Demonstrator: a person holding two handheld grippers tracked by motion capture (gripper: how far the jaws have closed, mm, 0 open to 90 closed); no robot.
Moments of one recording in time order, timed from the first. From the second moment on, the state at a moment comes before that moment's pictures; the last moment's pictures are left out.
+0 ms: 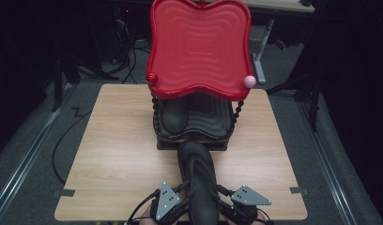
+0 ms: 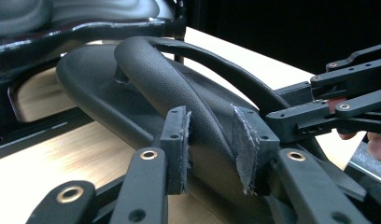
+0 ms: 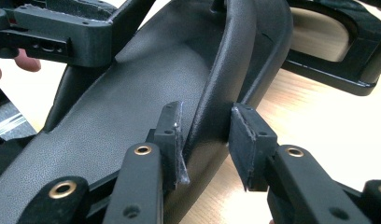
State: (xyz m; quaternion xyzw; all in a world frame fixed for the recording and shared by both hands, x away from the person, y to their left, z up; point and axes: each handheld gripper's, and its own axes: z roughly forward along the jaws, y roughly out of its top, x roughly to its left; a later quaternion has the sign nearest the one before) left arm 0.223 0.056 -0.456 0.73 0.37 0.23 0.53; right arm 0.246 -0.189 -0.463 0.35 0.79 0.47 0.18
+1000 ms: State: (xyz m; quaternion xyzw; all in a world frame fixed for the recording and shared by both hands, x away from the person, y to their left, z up) left arm 0.363 0.045 -0.409 0.69 0.36 0.28 0.56; right arm 0.359 -0.177 -0.407 0.39 0.74 0.47 0.28
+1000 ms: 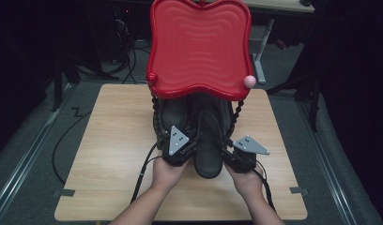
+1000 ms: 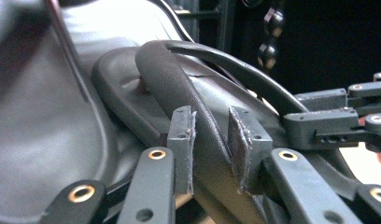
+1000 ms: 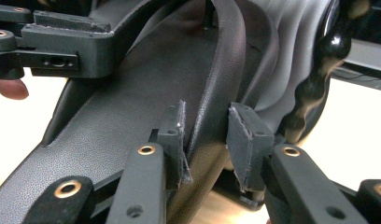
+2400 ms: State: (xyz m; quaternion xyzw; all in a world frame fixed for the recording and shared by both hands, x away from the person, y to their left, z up) left arm 0.282 0.007 -0.466 0.72 0.36 0.29 0.52; right arm 0.385 -0.161 -0.403 0.44 0.70 0.46 0.32
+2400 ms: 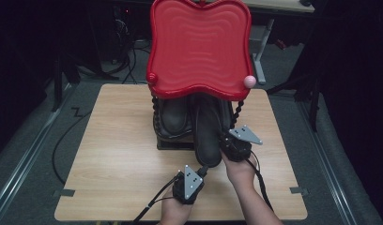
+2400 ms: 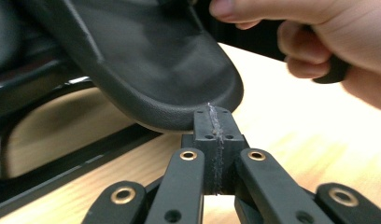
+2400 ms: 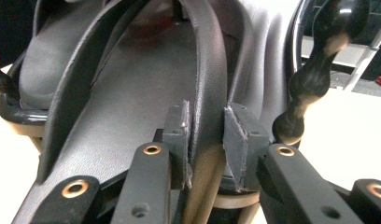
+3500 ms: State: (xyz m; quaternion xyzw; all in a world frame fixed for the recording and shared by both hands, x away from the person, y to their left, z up) left arm 0.312 0.019 -0.459 0.70 0.37 0.32 0.51; right arm 0.298 -0.148 -0.460 0.34 0.77 0.48 0.26
